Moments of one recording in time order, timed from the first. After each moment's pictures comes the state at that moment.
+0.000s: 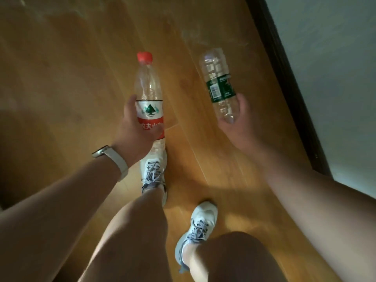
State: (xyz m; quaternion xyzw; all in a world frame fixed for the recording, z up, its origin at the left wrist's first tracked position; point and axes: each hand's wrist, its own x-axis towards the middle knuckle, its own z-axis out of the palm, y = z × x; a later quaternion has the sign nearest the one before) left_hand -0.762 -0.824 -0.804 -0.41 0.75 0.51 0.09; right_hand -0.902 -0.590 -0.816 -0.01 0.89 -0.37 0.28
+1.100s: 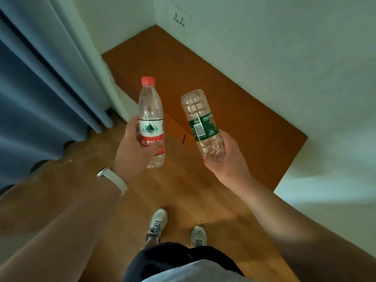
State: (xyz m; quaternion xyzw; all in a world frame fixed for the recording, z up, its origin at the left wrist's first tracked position) left_hand -0.832 -0.779 -0.213 -0.14 0.83 0.54 0.02; right_hand -0.827 -0.529 -0.211 -0.01 0.90 -0.43 0.09
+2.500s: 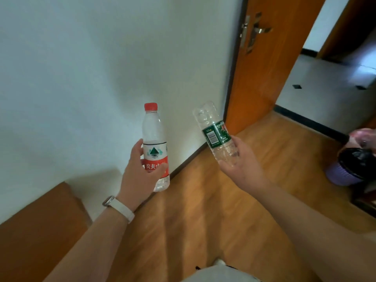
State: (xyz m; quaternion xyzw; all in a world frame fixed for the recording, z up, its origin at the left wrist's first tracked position) left_hand -0.595 -0.264 -0.117 0.51 0.71 0.39 0.28; right_hand -0.329 -0.204 -0.137 0.56 0.69 -0.32 -0.32
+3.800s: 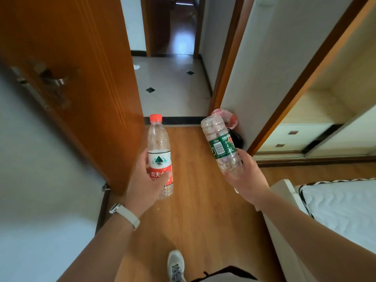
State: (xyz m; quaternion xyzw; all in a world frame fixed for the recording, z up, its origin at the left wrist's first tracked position) left_hand -0.234 0.204 -0.176 0.70 0.41 0.23 0.54; right_hand -0.017 0.021 -0.151 0.87 0.31 -0.17 -0.35
